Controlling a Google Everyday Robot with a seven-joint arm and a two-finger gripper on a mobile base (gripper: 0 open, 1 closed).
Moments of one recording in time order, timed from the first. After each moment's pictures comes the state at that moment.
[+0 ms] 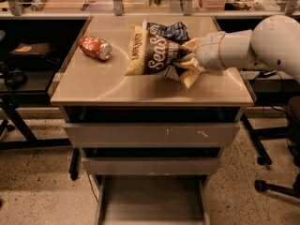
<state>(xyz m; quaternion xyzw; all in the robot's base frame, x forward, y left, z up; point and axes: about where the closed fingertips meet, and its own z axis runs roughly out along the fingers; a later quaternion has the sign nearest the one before) 0.654 -0.105 0.901 -0.60 0.60 0.02 0.53</state>
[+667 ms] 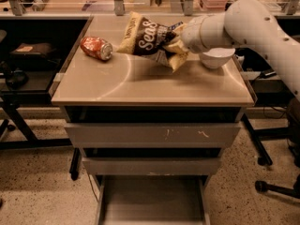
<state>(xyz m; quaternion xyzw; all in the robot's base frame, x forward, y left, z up) 0.734 -0.086 0.903 -0.56 0.65 0.03 0.52</state>
